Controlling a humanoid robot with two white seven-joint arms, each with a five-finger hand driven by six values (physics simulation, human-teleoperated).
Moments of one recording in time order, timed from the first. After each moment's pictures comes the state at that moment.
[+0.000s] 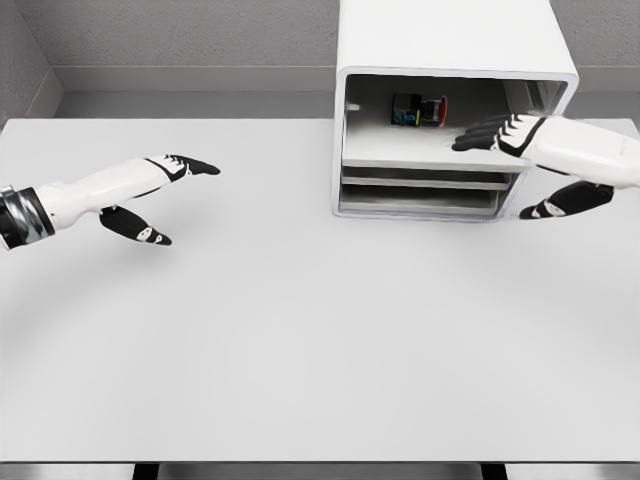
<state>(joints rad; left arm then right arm) -0.69 0.86 -0.86 -1.28 -0.02 -0.61 -0.26 -0.60 -1.10 0.60 -1.64 -0.07 -0.61 0.40</state>
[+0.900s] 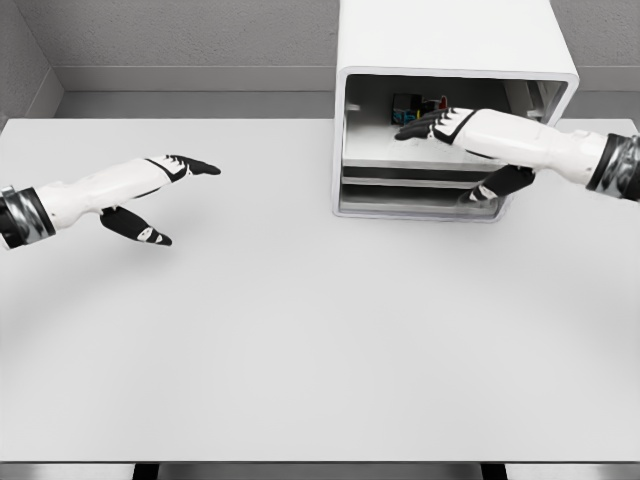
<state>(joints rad) -0.69 0.86 -0.86 -1.28 -0.02 -0.61 -0.26 -0.77 -0.82 0.72 -1.40 0.05 -0.61 0.43</state>
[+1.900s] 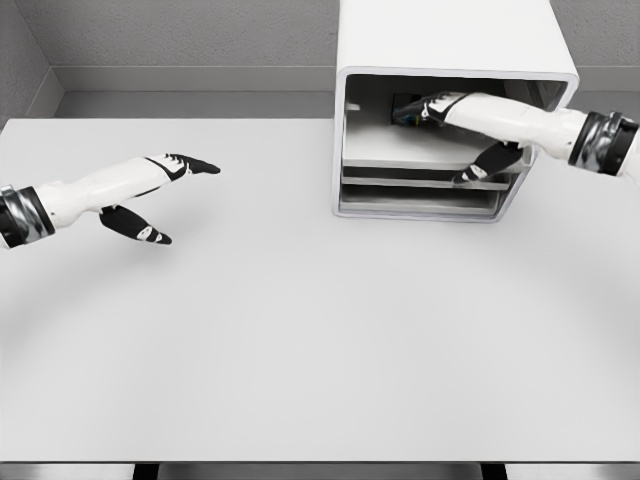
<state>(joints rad) -0.69 0.86 -0.86 -1.28 -0.02 -0.61 -0.26 -0.86 -0.70 0.75 -1.18 0.06 -0.61 0.49</state>
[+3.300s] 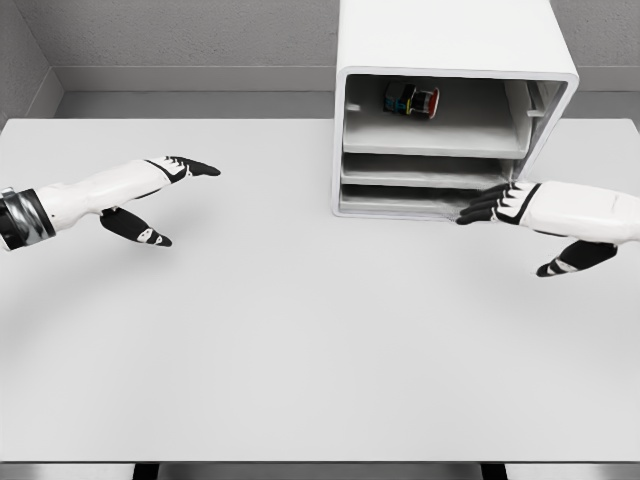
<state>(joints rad) -0.69 0.86 -0.86 -1.28 -0.02 -0.61 -0.26 -0.62 -1.23 0.77 -1.69 -0.02 -0.61 0.41</state>
